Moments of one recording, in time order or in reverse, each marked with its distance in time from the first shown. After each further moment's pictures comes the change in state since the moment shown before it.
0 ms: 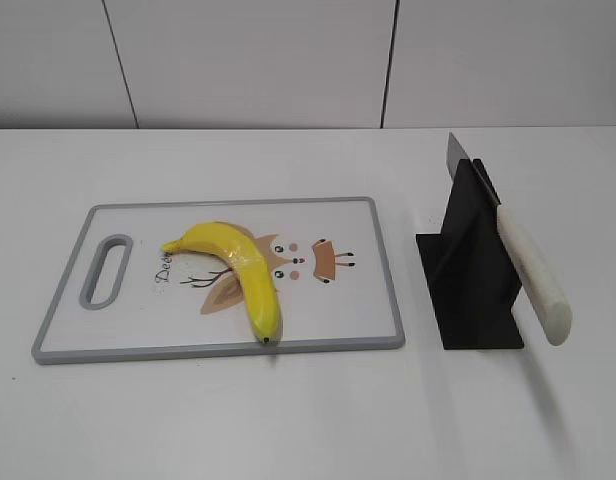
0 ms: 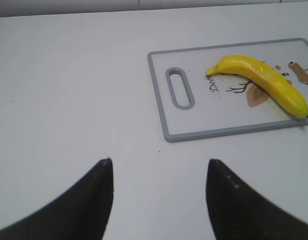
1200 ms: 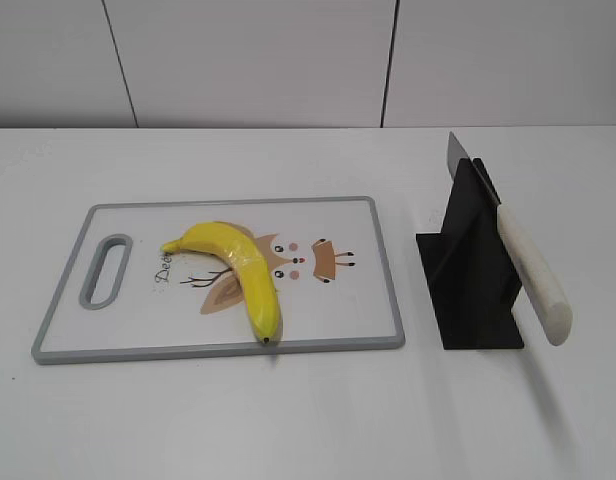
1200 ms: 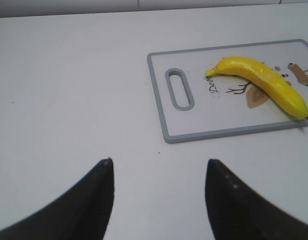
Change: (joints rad) left arm 0.001 0.000 0.000 0.001 -0.002 0.001; right arm -0.236 -0.059 -0.001 0.146 -0.008 0.005
